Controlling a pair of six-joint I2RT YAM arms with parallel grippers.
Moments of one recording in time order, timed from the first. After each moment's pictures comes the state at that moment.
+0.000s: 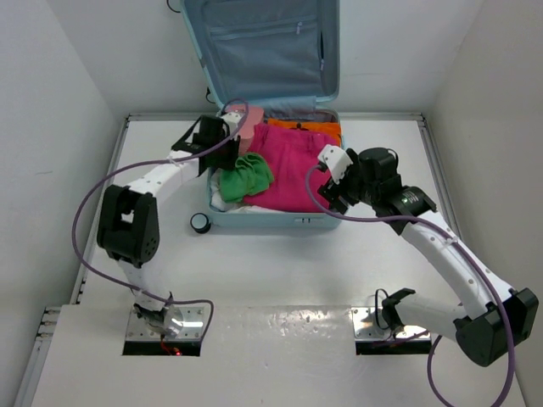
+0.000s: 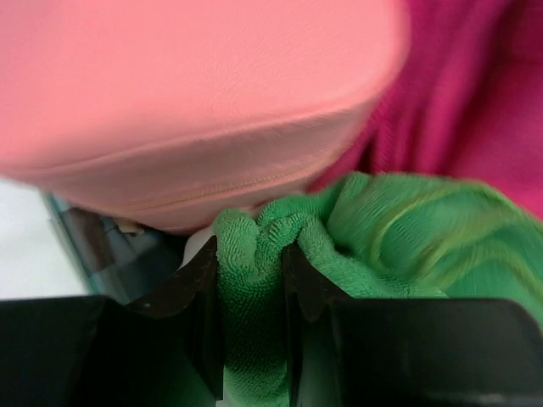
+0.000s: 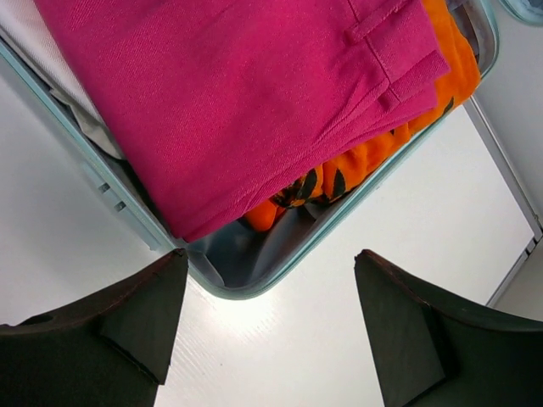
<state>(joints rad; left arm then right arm) -0.30 1.76 1.37 -0.29 0.12 -0.02 0.46 1.11 1.01 -0.50 -0.07 -0.56</state>
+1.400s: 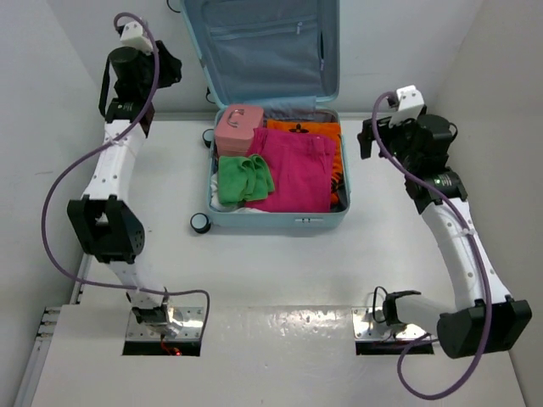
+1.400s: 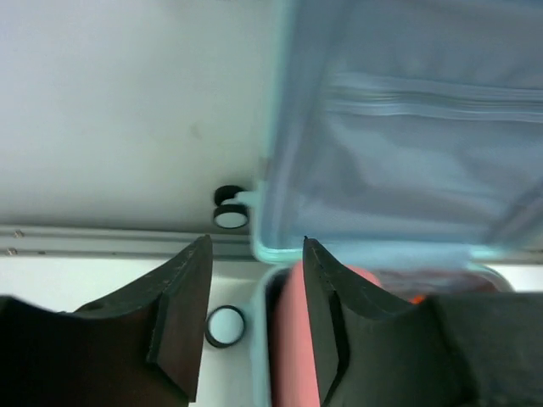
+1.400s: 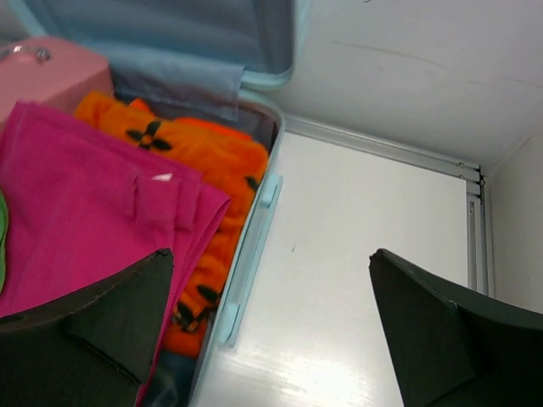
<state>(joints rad) -0.01 1.74 1.85 -0.11 0.12 -0.25 0.13 1.15 1.15 -0.25 -0.08 -0.16</state>
